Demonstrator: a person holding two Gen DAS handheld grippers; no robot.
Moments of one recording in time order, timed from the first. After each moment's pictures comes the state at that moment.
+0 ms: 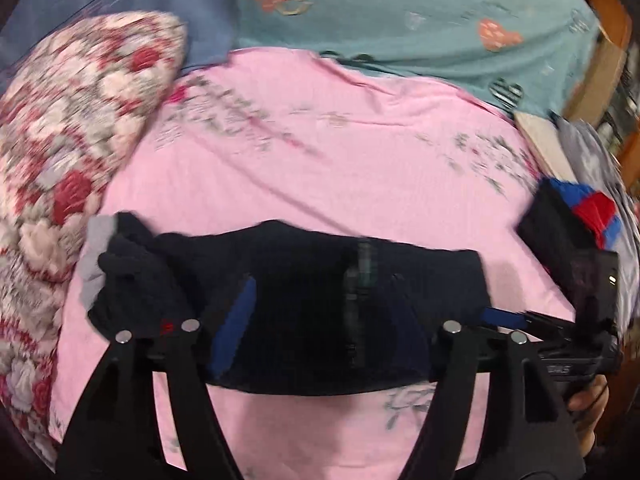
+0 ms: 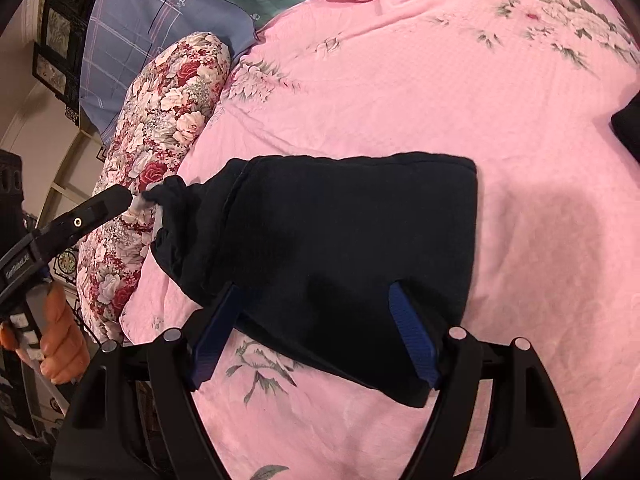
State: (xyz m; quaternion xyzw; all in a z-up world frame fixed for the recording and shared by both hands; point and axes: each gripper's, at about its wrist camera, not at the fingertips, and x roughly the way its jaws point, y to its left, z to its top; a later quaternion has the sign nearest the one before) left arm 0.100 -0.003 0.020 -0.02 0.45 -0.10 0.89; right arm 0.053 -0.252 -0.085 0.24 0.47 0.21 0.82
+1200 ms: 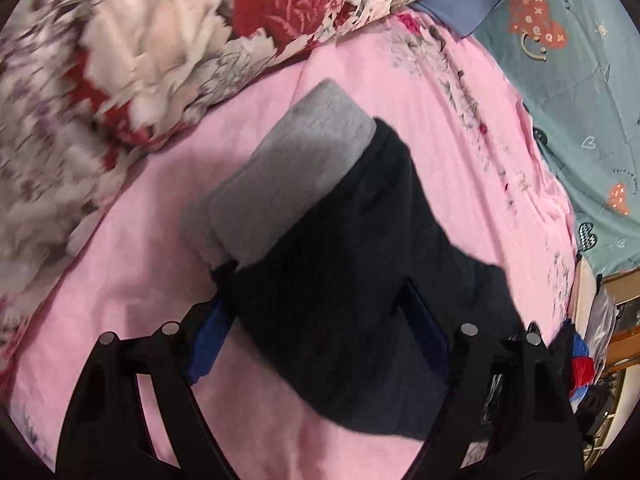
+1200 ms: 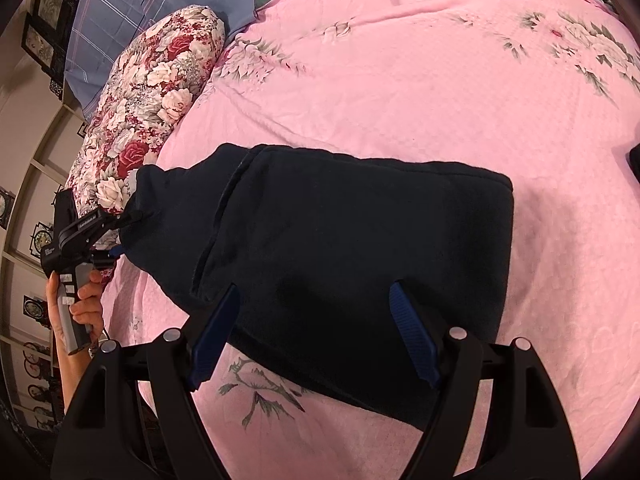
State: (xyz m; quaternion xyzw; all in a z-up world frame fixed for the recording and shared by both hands) left arm 0.149 0.204 -0.093 -0.28 0.51 0.02 0.81; right arm 0.074 -0.216 -0.087 0.18 0.50 0.19 0.82
